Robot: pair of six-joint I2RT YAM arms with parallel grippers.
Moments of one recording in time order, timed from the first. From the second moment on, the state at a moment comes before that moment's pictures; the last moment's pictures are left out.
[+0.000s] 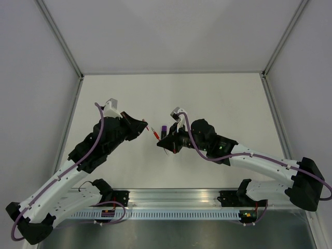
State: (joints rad) left arm -0.72 0.78 0.90 -0.45 -0.23 -0.94; right arm 0.98 1.20 0.84 0.11 -0.21 0.43
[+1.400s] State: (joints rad) left arm -0.72 0.76 0.81 -0.36 -0.18 -1.00; right arm 0.99 1.22 0.82 0.12 -0.22 0.47
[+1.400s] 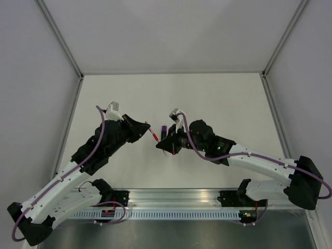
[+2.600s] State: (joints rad) left arm -0.72 0.72 0.79 -0.36 -0.18 -1.05; right arm 0.99 1.21 0.82 0.12 -0.24 0.47
